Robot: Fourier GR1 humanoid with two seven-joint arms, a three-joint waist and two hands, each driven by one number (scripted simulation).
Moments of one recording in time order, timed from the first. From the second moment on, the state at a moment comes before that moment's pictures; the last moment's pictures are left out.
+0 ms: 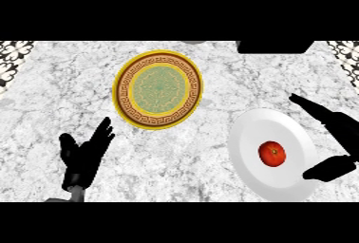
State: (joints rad) left arm 0.01 0.21 -0.19 -1.45 0.23 0.15 0.21; right arm -0.12 -0.69 0.15 -1.62 0.30 0.27 0.04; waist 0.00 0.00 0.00
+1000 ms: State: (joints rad) left arm 0.03 0.16 -0.12 -1.43 0.17 0.08 0.18; right arm -0.07 -0.47 0.17 -1.63 0.62 0.33 0.11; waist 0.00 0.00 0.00
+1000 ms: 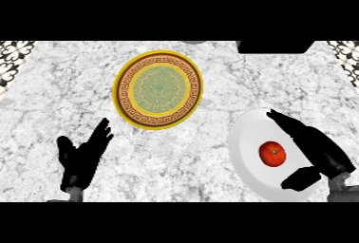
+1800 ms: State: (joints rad) left arm 0.03 0.14 -0.07 -1.46 0.14 0.04 0.23; right arm -0.13 -0.39 0.19 -1.43 0.82 0.34 -0.02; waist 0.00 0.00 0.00
